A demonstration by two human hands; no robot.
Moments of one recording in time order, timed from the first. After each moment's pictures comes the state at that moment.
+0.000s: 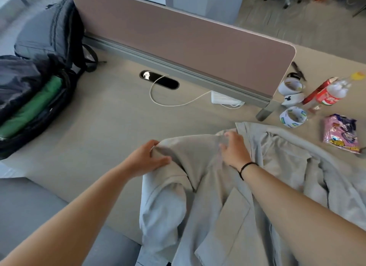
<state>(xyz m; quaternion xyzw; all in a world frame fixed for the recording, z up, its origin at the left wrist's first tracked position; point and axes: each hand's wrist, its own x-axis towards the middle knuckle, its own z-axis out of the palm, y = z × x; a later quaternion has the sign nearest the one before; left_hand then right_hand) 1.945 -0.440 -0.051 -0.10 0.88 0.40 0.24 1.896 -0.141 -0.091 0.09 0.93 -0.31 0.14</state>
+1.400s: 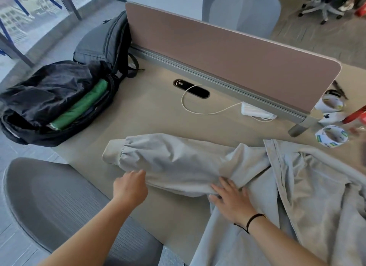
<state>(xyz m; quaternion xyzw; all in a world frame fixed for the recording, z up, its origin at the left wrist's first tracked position) 2.035 -0.523 -0.084 -0.16 0.96 -0.01 0.22 1.999 -0.202 -0.126 -0.15 0.93 -0.08 0.33</state>
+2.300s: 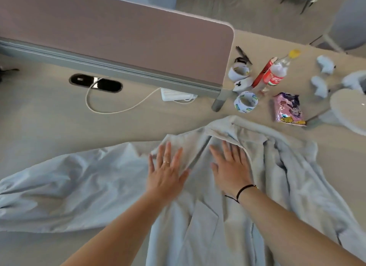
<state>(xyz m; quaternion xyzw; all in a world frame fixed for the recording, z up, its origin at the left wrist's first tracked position) 1.935 -0.256 -0.146 0.14 0.96 0.13 0.19 1.961 -0.037 -0.129 0.06 0.99 0.00 0.14</state>
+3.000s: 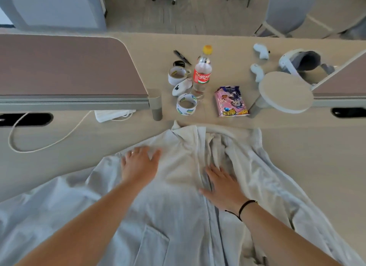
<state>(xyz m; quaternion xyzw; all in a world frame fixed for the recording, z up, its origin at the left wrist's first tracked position) 1.878 -0.120 -0.124 0.05 0.96 0.19 0.19 2.031 0.104 -0.133 0.15 0.93 -0.19 0.28</state>
